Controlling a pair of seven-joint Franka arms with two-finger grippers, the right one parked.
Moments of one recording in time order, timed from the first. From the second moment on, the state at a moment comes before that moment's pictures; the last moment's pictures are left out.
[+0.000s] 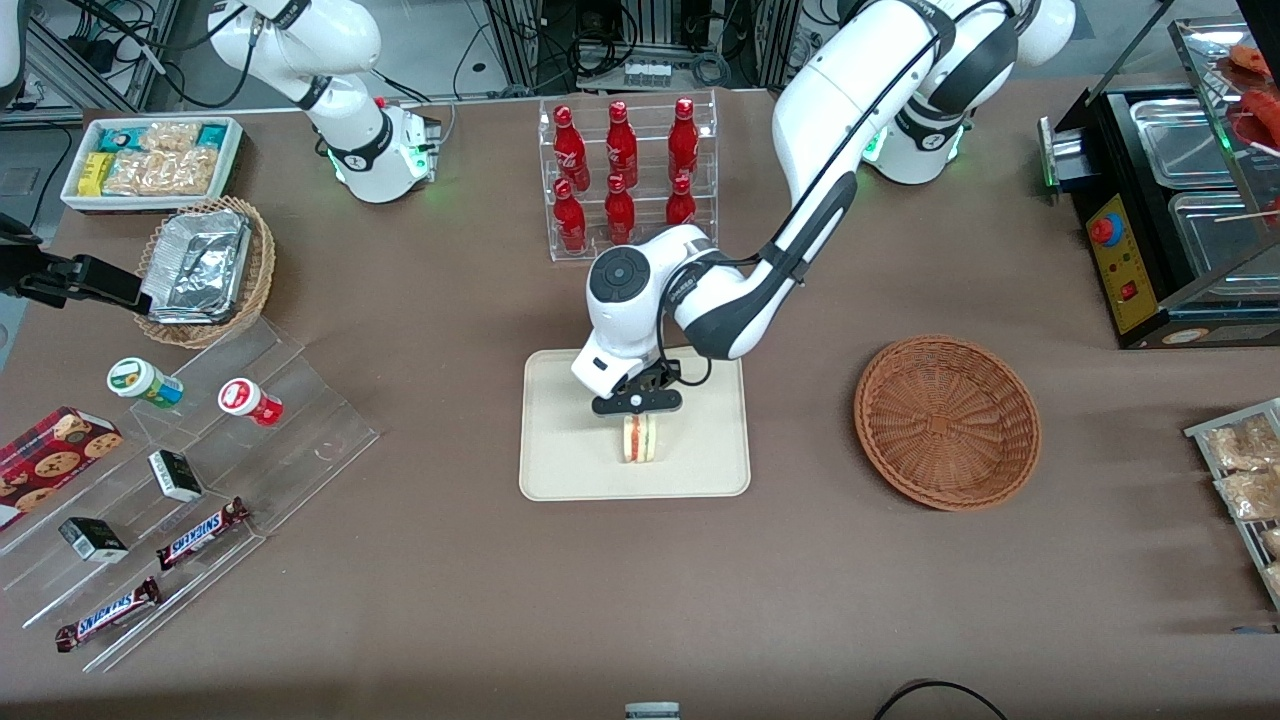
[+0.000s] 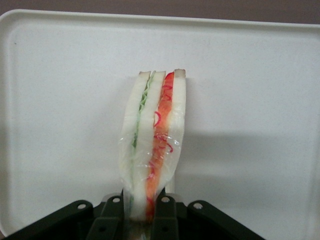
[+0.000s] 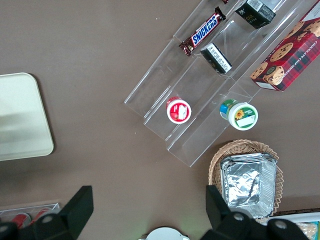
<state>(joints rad) -0.62 0.82 -0.28 -1.36 0.30 2.16 -1.05</state>
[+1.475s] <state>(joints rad) -0.52 0.45 -0.27 -1.32 0.21 1.66 -1.17</state>
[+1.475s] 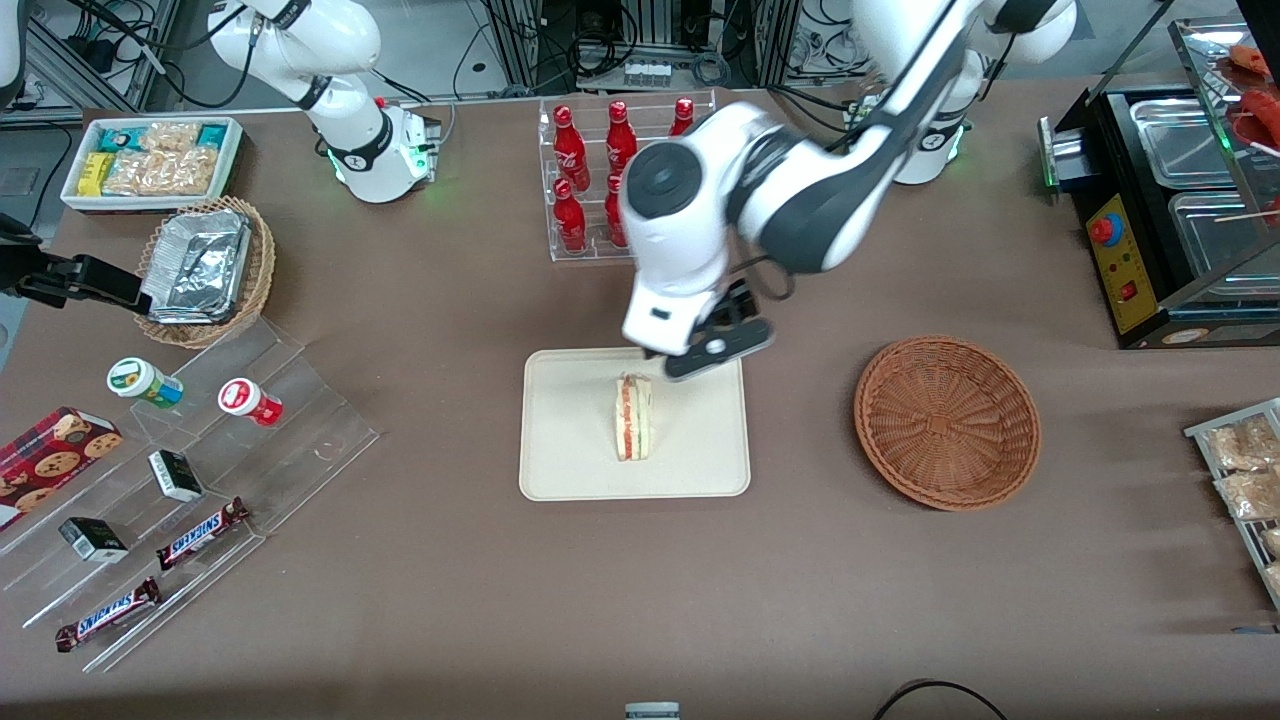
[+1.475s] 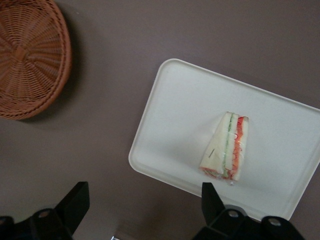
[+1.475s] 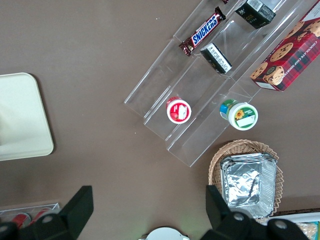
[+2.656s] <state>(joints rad) -0.09 0.06 -0.12 -1.46 0.05 1.33 -0.18</state>
